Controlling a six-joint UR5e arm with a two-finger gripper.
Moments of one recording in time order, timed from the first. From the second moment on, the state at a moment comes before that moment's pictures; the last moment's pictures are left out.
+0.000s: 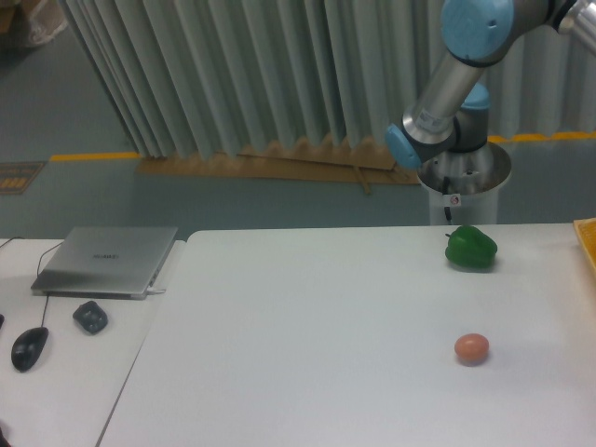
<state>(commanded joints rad) 2.86 -2.11 -1.46 -1.04 1.70 2.28</state>
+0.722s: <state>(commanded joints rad) 2.87 -2.10 -1.46 -1.03 1.70 2.26</state>
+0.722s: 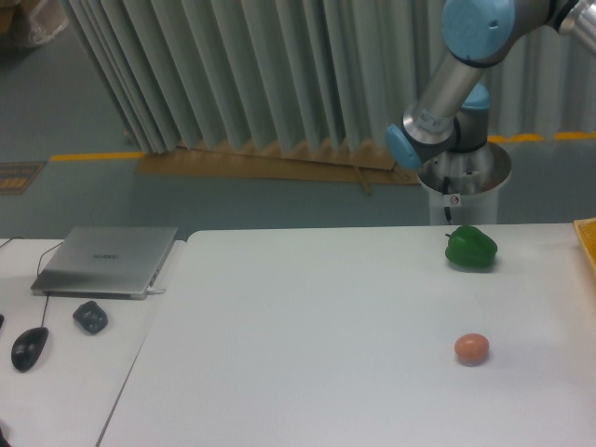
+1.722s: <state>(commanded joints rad) 2.81 -1.99 -1.47 -1.20 1.67 1.96</state>
